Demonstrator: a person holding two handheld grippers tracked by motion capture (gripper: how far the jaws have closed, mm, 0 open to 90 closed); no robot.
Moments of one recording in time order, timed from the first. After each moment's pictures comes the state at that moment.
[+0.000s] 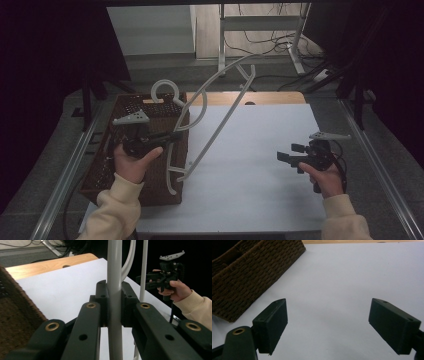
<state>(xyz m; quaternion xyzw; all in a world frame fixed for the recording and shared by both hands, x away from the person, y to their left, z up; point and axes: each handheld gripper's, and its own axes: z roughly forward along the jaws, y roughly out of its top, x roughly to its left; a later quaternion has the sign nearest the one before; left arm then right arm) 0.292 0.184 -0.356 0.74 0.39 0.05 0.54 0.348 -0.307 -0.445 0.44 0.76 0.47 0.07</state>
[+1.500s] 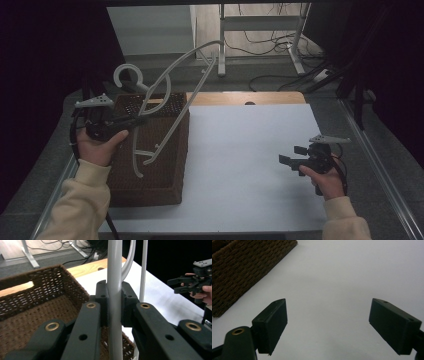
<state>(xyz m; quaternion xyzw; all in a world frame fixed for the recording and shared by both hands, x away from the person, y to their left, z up) 0.307 0.262 -0.336 0.74 0.43 0.12 0.50 0.345 -0.312 -0.454 0.44 0.77 0.45 0.10</state>
